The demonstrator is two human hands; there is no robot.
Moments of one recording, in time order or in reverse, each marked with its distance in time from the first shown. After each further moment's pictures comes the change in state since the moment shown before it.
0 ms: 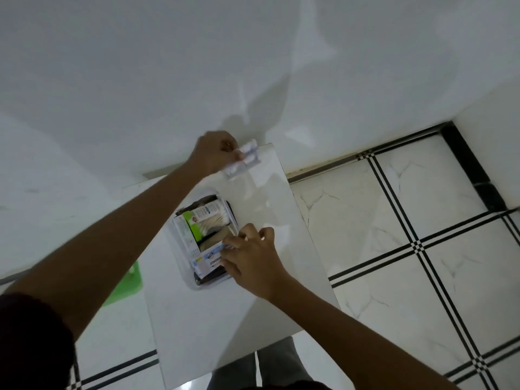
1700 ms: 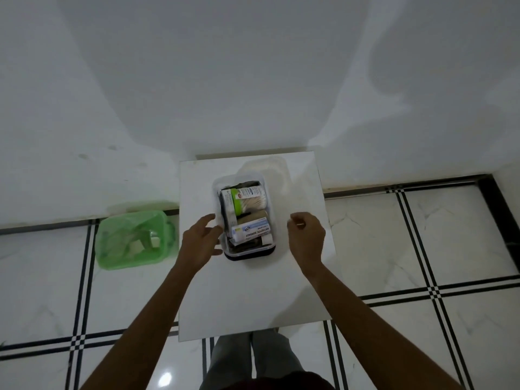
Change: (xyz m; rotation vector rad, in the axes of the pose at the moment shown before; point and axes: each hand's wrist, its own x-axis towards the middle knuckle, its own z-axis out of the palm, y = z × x) left_hand -0.226 -0.114 0.024 -0.628 0.228 -0.495; right_hand -0.007 0.013 -0.001 0.730 0.232 0.802
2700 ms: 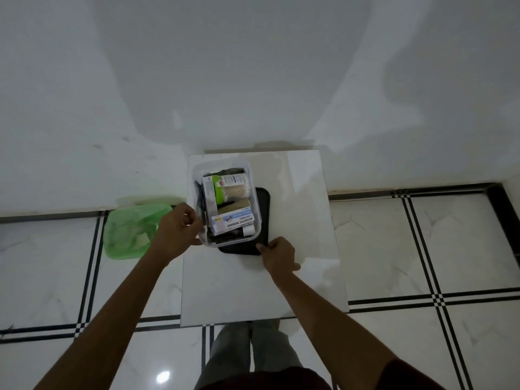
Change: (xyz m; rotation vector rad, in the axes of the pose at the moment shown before) left_hand -0.032 0.021 -0.043 0.202 0.115 0.157; right_hand -0.038 0.037 0.061 -0.268 -0.273 0.401
